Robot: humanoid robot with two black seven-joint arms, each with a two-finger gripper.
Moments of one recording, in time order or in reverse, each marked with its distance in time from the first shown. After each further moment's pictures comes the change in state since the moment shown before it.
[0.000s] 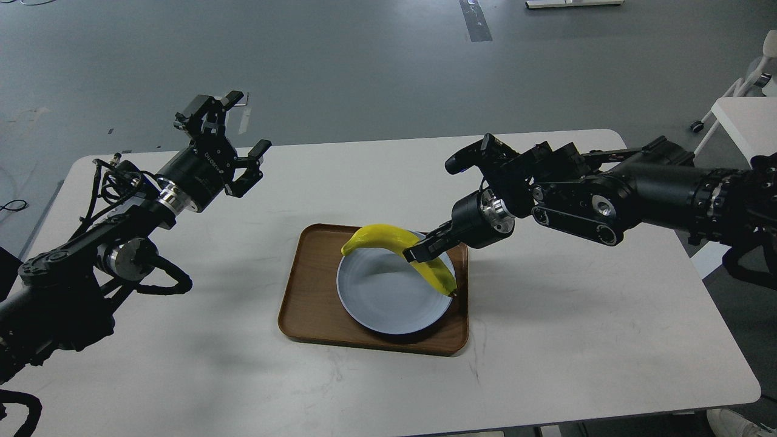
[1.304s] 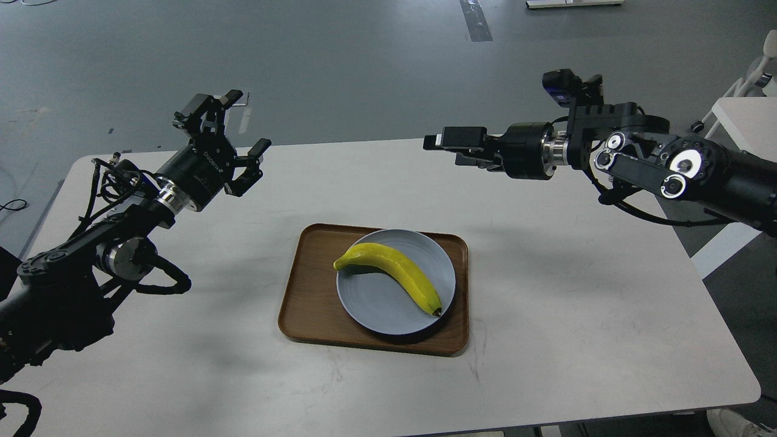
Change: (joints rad) left arm 0.001 -0.001 -0.004 0.000 0.000 -0.023 0.001; right arm -0.150 -0.278 0.399 -0.038 0.586 -0.012 0.000
